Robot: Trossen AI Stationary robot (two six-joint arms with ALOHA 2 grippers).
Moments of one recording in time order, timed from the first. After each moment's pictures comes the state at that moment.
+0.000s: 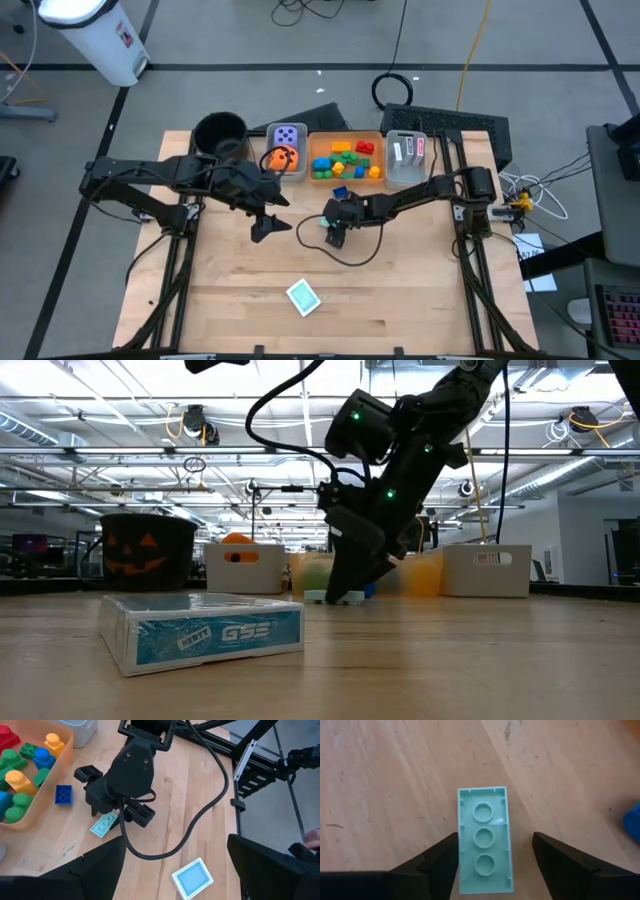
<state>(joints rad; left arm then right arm) -0.08 1.27 1.37 -0.76 0.08 -0.41 0.00 1.93 1.09 -0.15 0.16 0.38</state>
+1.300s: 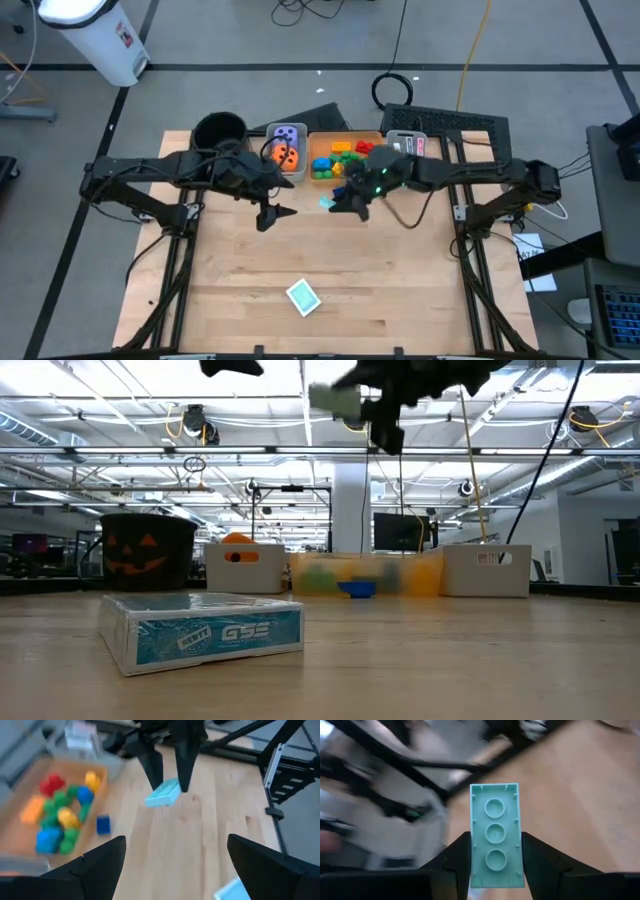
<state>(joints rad) -0.02 1.28 1.37 -0.69 -0.01 -0.18 -0.17 1.41 1.07 -0.02 -0.48 0.57</state>
